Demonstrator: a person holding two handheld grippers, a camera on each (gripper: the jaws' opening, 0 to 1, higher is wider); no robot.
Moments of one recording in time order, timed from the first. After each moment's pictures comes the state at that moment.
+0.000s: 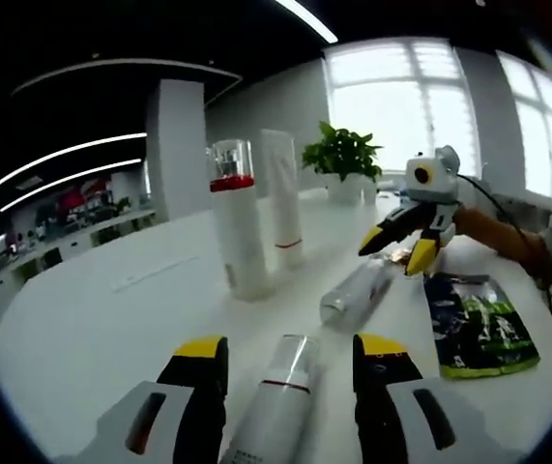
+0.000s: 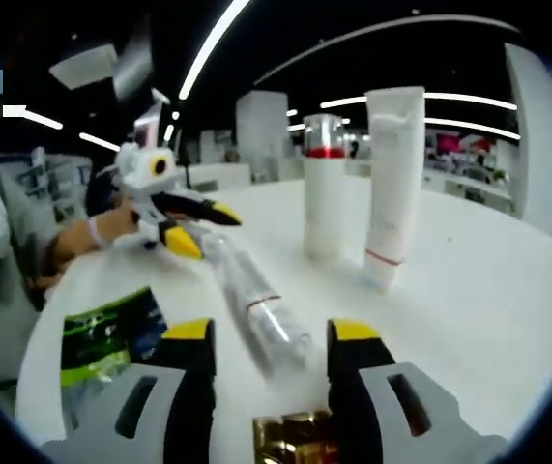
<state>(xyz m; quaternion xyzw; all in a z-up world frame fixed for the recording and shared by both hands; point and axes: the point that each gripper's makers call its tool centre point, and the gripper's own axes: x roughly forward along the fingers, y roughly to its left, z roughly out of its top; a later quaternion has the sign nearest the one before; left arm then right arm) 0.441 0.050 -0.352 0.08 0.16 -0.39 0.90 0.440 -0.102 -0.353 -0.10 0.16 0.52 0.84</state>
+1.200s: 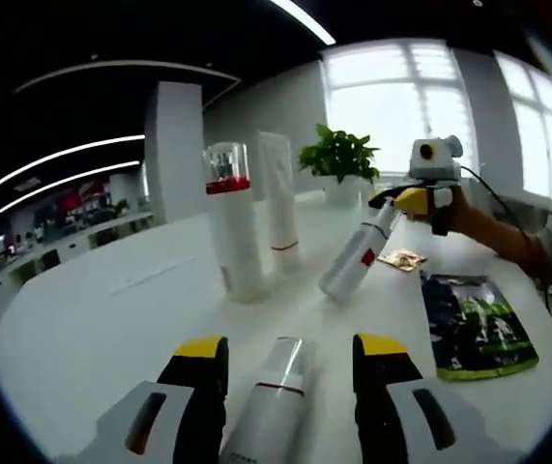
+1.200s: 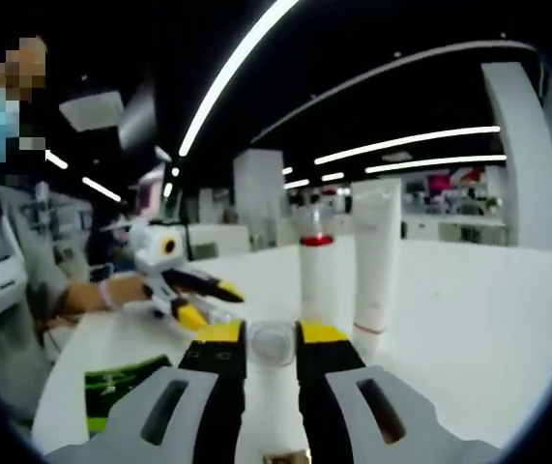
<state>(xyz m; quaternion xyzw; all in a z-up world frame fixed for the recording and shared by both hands) 0.441 0.049 -0.350 0.08 0.16 -0.39 0.90 0.438 -0.111 -0.266 0.00 0.02 0.51 0.86</state>
